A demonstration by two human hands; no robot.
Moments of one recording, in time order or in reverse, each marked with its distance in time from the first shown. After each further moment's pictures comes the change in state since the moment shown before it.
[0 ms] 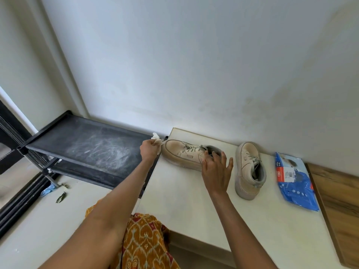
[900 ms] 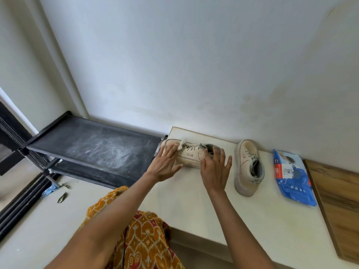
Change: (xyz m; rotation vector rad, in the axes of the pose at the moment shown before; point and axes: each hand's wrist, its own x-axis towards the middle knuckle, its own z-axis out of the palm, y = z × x) left_hand -0.054 -0.018 0.006 0.950 -0.334 0.965; right_hand -0.003 -0.004 -0.002 0.012 -0.014 0.012
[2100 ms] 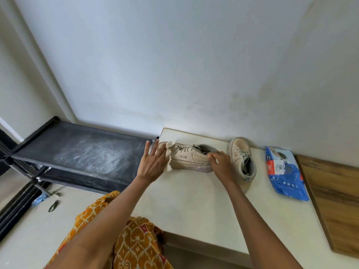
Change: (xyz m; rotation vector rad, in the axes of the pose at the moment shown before) left_hand 0.008 -0.005 0.013 0.232 0.180 -0.082; right_hand 0.031 0.063 -0.007 0.536 -0.351 0.151
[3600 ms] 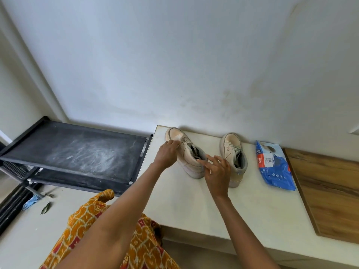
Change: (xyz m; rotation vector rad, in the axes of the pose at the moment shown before) left_hand 0.051 0.050 -0.023 -0.645 -0.175 -0.169; right_hand -0.058 0.000 0.014 -0.268 0.501 -0.284
